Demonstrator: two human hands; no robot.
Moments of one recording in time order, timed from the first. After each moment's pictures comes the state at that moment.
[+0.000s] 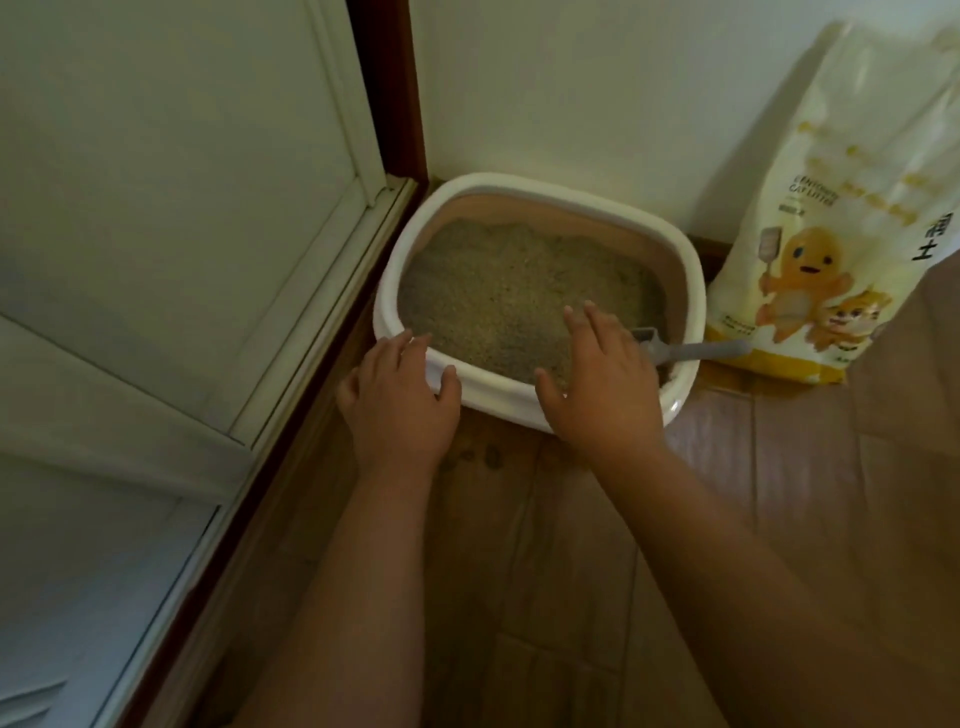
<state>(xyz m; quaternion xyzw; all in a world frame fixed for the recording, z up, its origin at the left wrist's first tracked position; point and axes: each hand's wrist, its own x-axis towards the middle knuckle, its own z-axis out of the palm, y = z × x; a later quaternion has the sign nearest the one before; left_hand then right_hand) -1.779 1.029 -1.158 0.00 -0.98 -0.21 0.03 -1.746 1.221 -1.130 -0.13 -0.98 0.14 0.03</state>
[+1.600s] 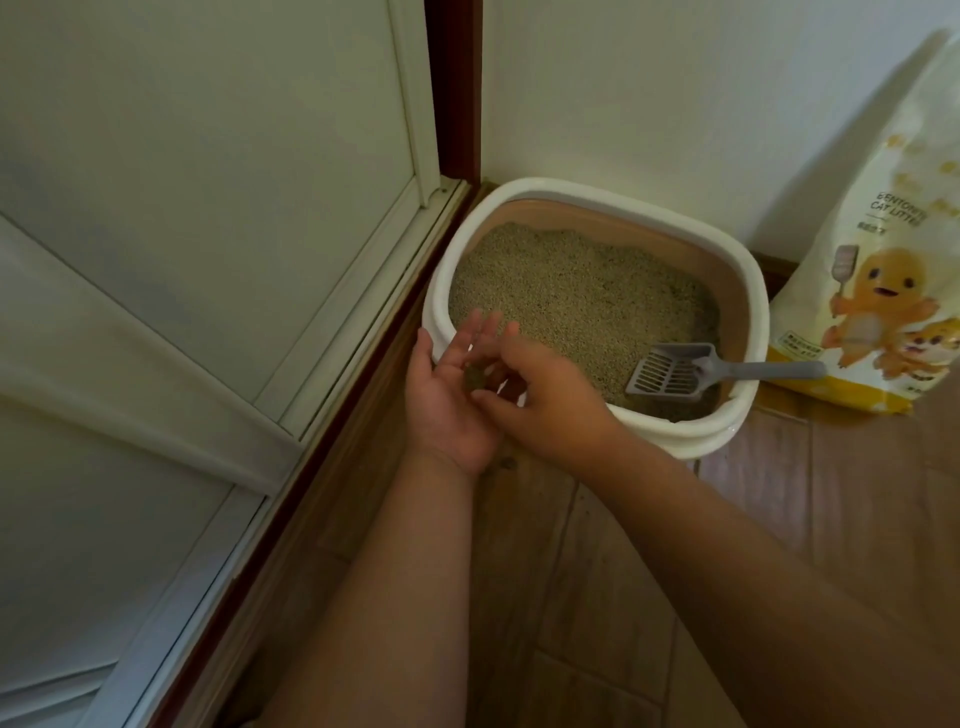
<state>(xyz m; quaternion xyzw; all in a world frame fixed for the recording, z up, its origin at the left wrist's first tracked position) -1.797 1.026 -1.154 0.20 -0.23 -0.93 -0.20 -1.776 1.149 -1.138 0.12 -0.89 0.44 0.01</state>
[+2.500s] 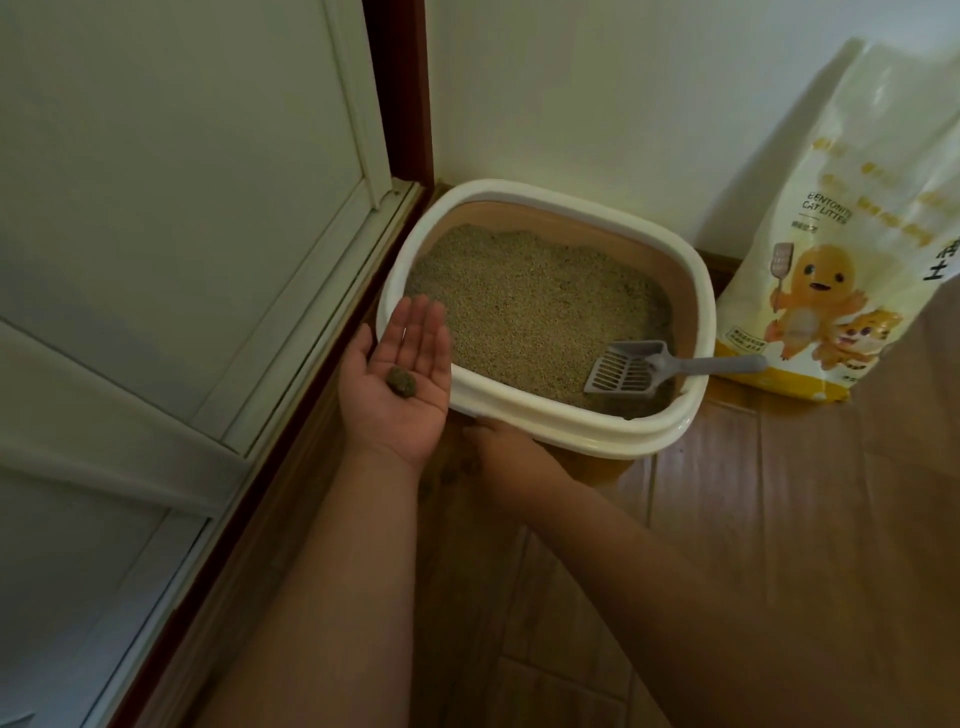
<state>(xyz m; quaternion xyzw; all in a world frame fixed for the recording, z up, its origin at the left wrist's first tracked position) -1.811 1.022 -1.148 0.21 -0.13 -0.96 -0.13 -1.756 1.158 -1.213 0.06 -0.95 0.21 -0.22</state>
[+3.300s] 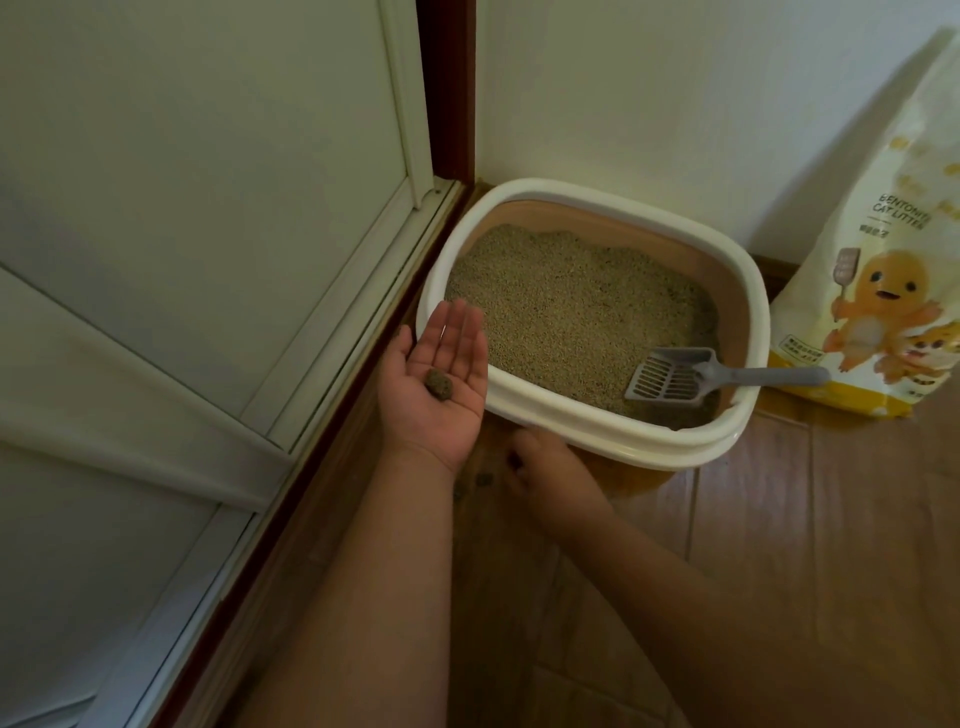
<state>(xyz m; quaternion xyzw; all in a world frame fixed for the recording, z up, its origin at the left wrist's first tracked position) -1.815 1.014 -1.151 0.22 -0.14 -0.95 -0.14 -1.741 1.156 -1.232 0.05 -0.95 0.28 -0.09</state>
